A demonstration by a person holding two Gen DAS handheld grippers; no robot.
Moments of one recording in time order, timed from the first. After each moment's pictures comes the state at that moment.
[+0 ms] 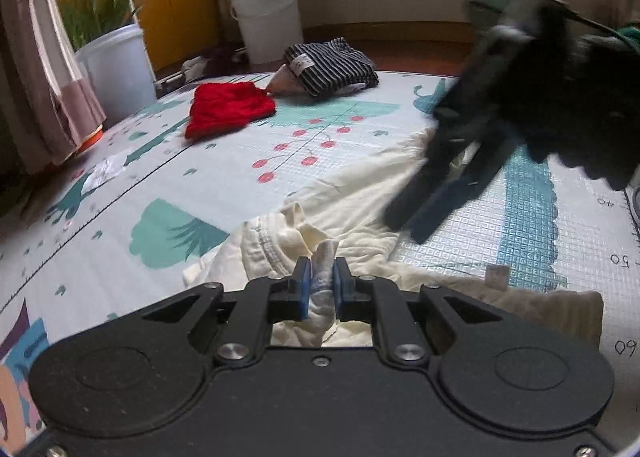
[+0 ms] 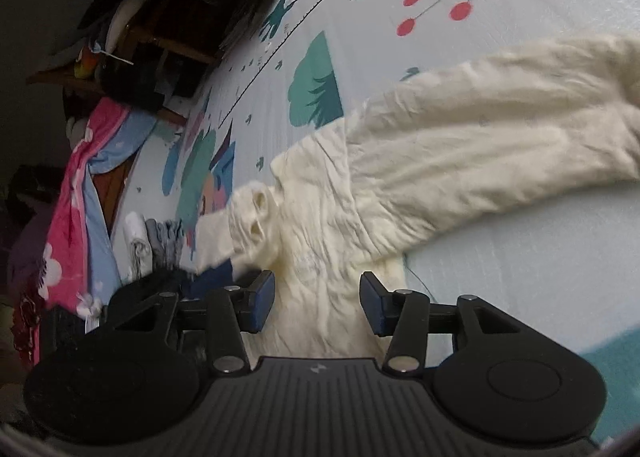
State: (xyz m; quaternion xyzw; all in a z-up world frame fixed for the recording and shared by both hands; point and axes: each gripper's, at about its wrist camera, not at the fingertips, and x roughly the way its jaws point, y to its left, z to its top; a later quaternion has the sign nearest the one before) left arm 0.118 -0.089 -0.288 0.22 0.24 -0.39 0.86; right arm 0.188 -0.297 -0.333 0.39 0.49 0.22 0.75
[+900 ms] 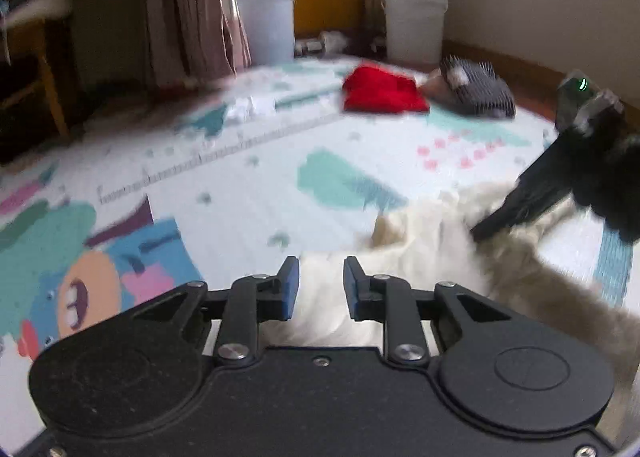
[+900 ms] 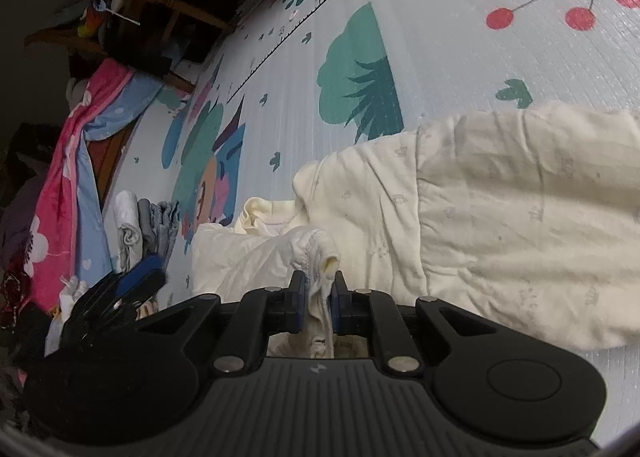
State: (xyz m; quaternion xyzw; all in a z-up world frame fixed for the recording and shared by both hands) left arm 0.166 0.057 -0.265 0.11 0.30 -0.25 0.91; right arm 0.250 -0.241 -0.346 0.33 0.51 0.26 0.75
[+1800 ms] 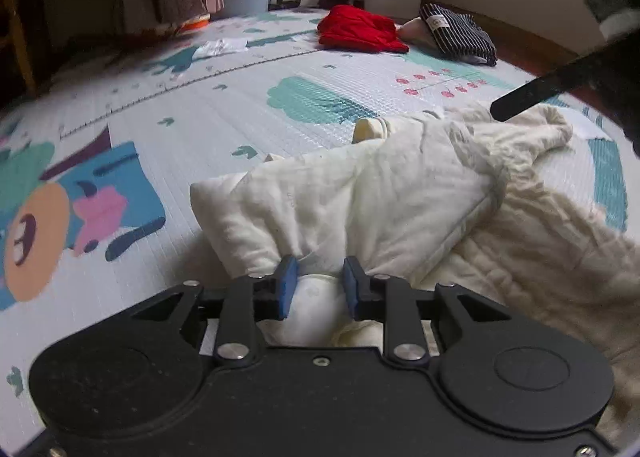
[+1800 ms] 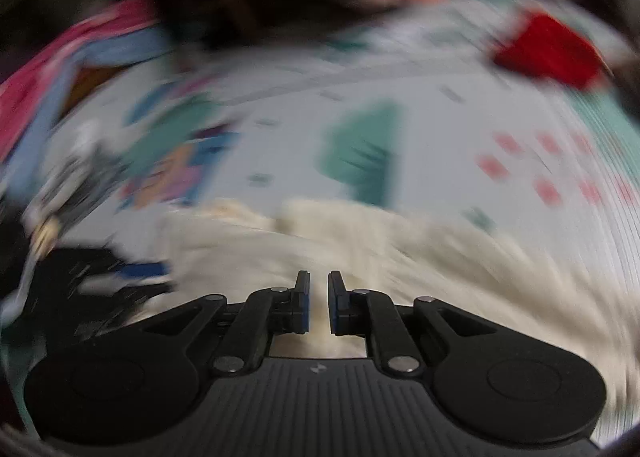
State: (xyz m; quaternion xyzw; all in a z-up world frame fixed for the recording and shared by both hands) left arm 0.152 0.056 -0.309 0.10 0.35 -0.27 0.89; right arm 0.193 -0.197 -0.279 0.06 0.39 0.27 0.88
